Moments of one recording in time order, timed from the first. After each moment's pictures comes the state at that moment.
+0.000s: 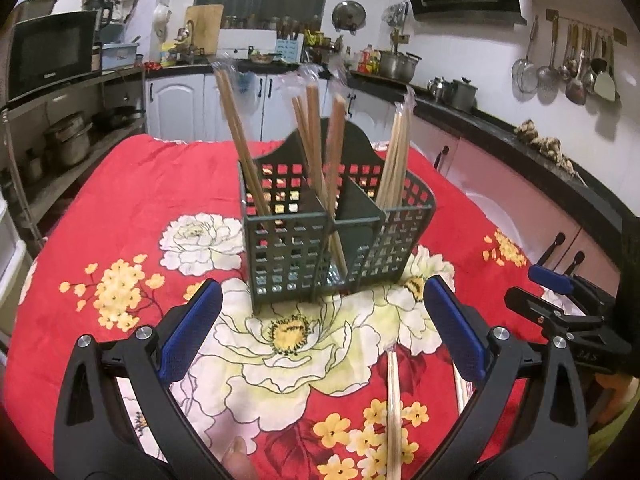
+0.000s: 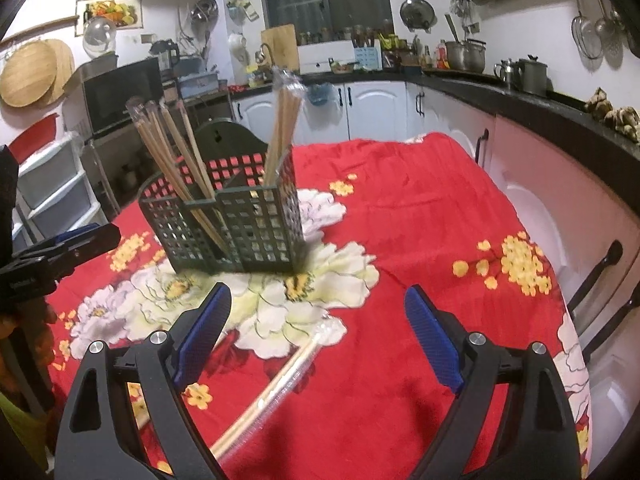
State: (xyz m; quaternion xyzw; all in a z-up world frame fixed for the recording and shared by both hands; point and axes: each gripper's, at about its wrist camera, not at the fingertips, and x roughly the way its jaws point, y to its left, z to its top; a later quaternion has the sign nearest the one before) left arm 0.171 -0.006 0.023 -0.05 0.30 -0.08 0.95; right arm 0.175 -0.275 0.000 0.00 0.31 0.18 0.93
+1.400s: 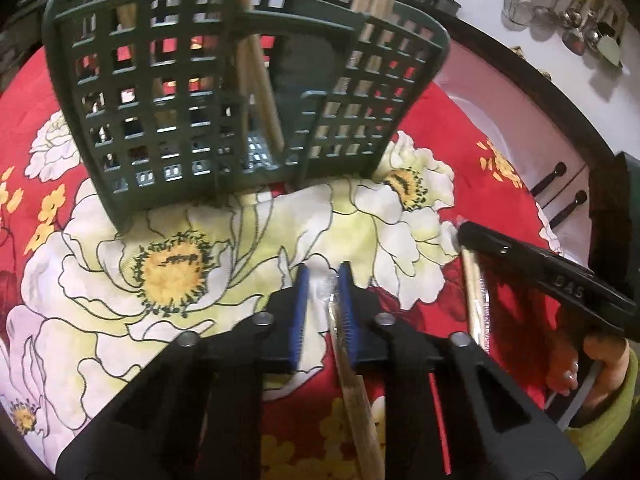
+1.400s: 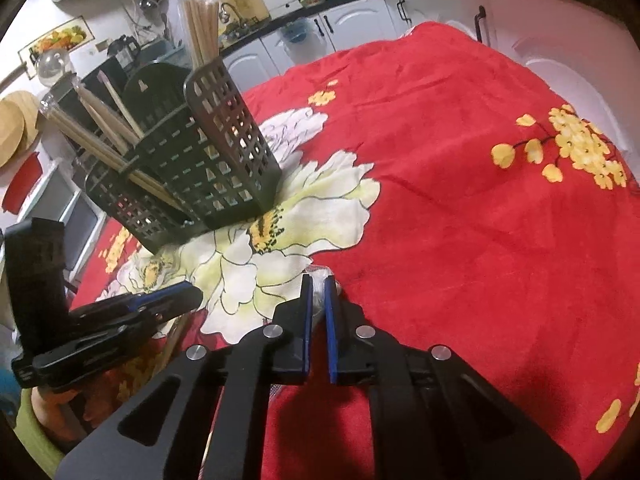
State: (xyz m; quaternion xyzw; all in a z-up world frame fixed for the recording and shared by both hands) left arm 0.233 -0.043 -0.070 -0.08 0.45 -0.17 0.87; right arm 0.228 -0.286 -0.062 0.12 0.42 0.20 0.88
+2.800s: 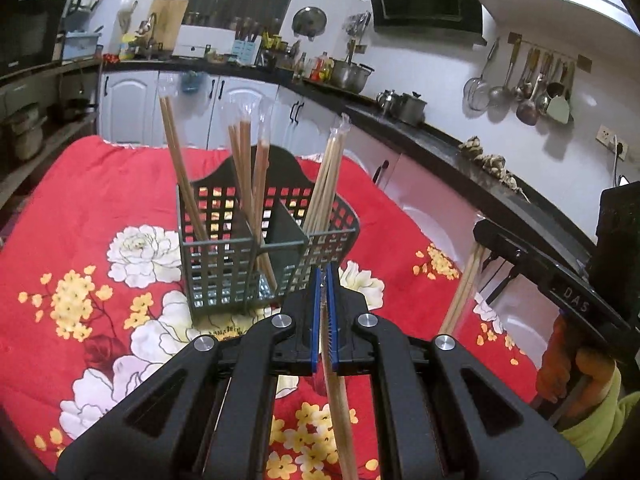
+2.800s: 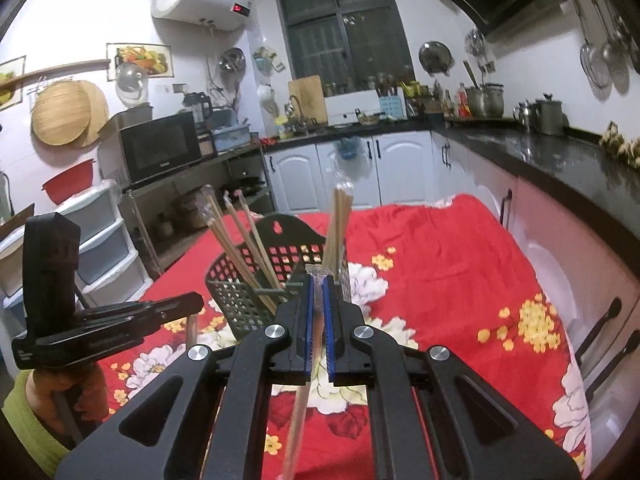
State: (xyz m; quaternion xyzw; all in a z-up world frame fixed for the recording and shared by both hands) left arm 0.162 -0.013 0.055 -0.10 0.28 -0.18 0.94; right arm 0.148 -0.260 0.083 0.04 0.20 0.24 0.95
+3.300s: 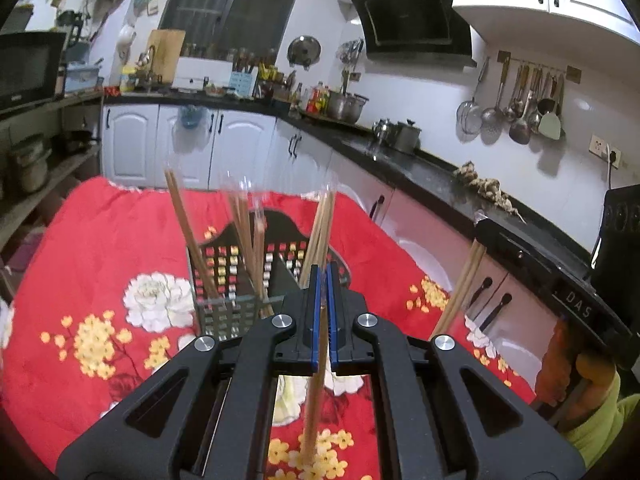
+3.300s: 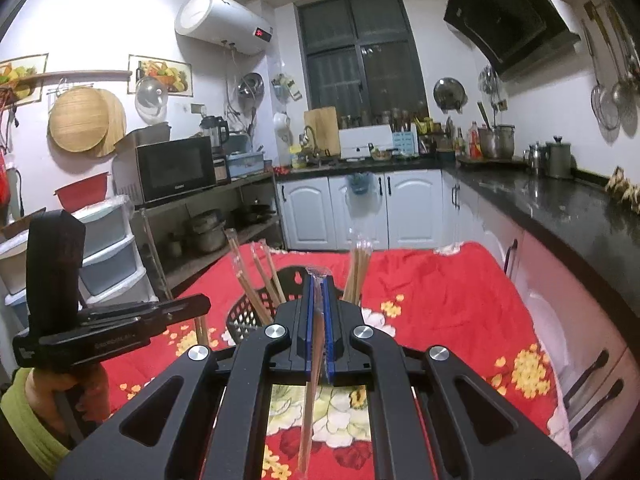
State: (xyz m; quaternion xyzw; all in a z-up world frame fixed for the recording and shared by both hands) left arm 0.154 -0.006 0.101 -0.09 0.23 -0.17 0.96; right arm 0.138 -0.251 0.127 0.02 0.14 0.25 0.96
